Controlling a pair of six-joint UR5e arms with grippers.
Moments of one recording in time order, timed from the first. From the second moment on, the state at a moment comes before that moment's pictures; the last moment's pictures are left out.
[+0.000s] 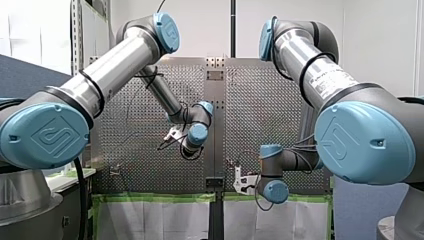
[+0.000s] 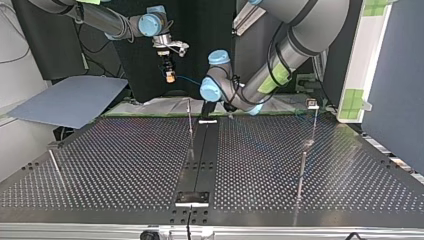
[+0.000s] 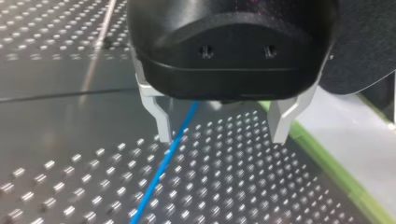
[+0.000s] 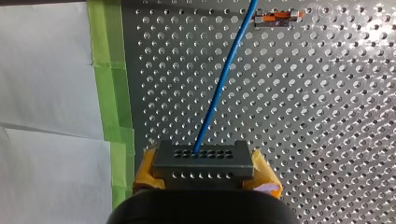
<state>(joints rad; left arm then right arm) -0.51 -2.40 -1.43 -2.99 -2.23 -1.19 2.09 -0.67 1.98 -1.16 1.57 1.59</state>
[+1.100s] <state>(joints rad) -0.60 -2.54 -1.44 -2.92 -2.12 -1.36 2.08 -0.67 1.97 -1.15 1.54 1.60</state>
